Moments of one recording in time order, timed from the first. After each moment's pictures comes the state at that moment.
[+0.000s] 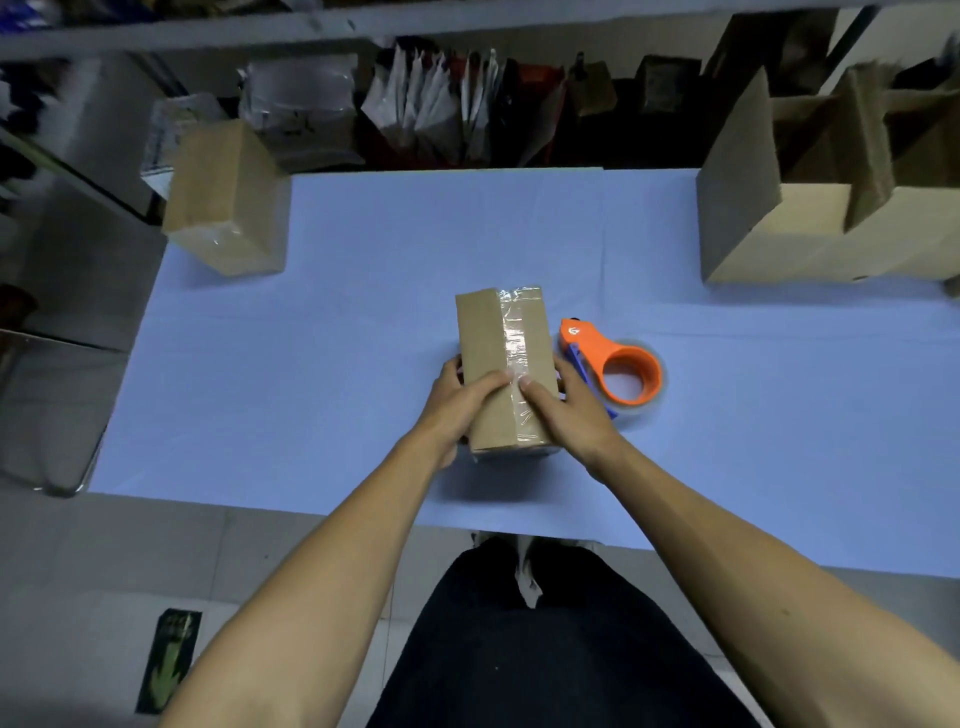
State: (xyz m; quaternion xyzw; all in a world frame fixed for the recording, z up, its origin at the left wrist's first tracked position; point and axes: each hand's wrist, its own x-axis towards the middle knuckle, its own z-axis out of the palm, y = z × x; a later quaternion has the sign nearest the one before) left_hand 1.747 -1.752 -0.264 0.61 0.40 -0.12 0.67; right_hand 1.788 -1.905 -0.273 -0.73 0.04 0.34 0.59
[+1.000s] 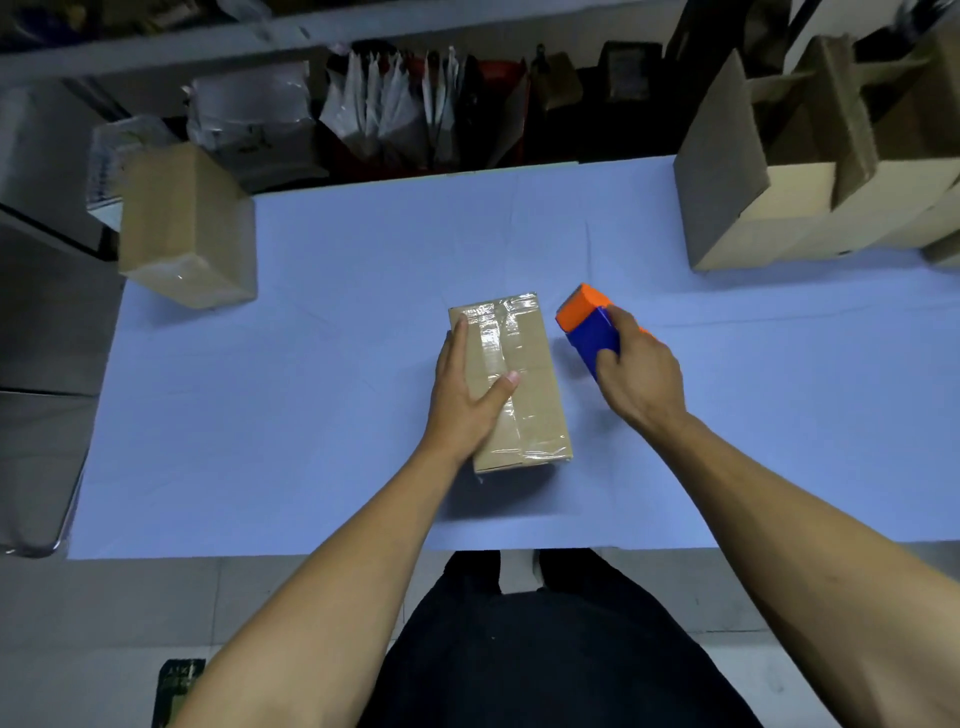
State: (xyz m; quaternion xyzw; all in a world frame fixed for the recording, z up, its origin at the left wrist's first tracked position) left_hand 1.763 -1.739 -0.285 0.79 0.24 -0.04 0.56; right_hand 1.848 -1.935 -0.271 -0.94 -0.02 0.12 0.30
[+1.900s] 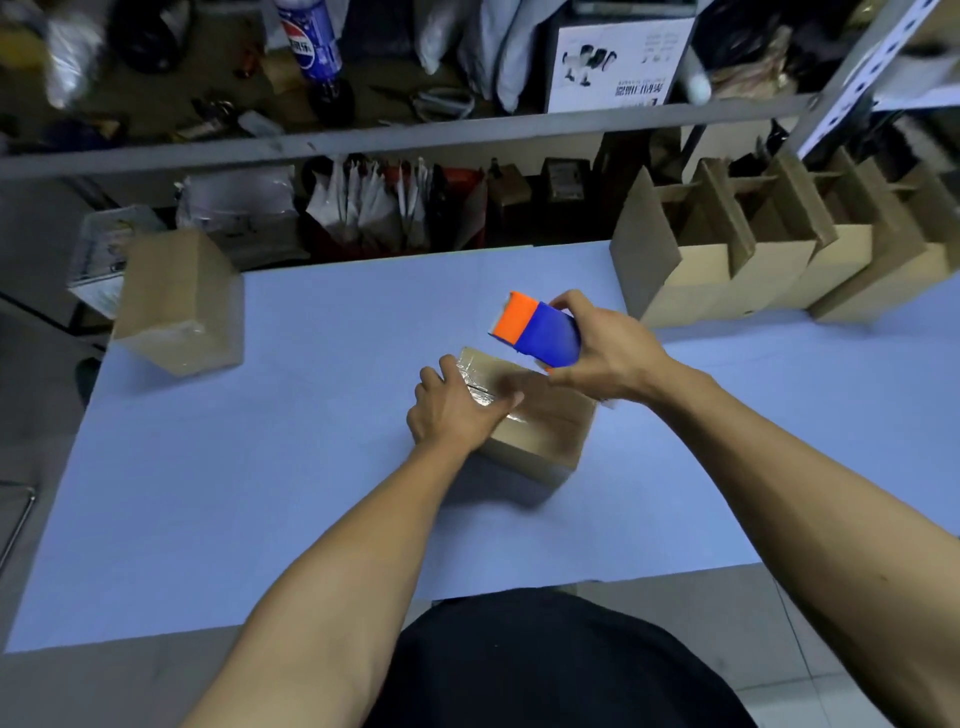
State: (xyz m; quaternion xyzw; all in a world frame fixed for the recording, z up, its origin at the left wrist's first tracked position) left_hand 1.800 -1.742 -0.255 0.94 0.24 -0.09 0.23; right_hand 1.870 -1.925 -0.157 -0.95 -0.19 0.14 0.20
